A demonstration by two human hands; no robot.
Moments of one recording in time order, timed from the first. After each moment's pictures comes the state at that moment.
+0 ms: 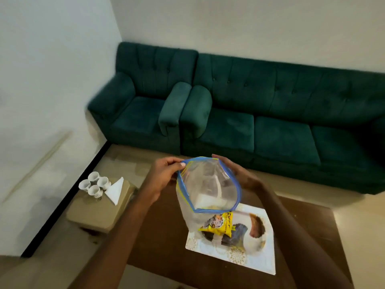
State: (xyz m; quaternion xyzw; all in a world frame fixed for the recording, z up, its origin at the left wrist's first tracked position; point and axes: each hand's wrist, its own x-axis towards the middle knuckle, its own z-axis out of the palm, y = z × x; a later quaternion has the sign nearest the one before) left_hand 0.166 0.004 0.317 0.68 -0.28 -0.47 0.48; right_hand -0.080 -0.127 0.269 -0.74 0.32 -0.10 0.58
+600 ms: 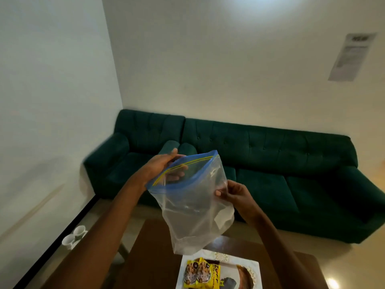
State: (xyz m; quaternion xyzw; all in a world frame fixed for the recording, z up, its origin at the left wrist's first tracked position) left_hand 0.175 -0.039 0.469 0.51 -0.40 -0.58 0.50; right_hand -0.128 -0.093 0.382 -0.62 0.27 -0.36 0.64
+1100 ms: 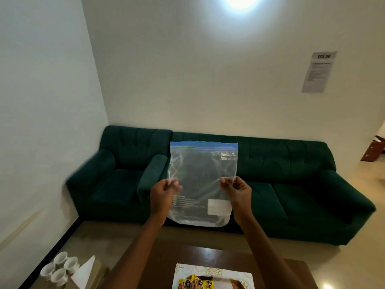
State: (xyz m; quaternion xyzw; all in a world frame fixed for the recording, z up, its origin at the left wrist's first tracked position) left_hand 0.096 -0.052 0.409 0.60 -0.38 -0.30 0.64; right_hand -0.137 -0.111 0.403 -0.50 0.37 -0.61 0.49
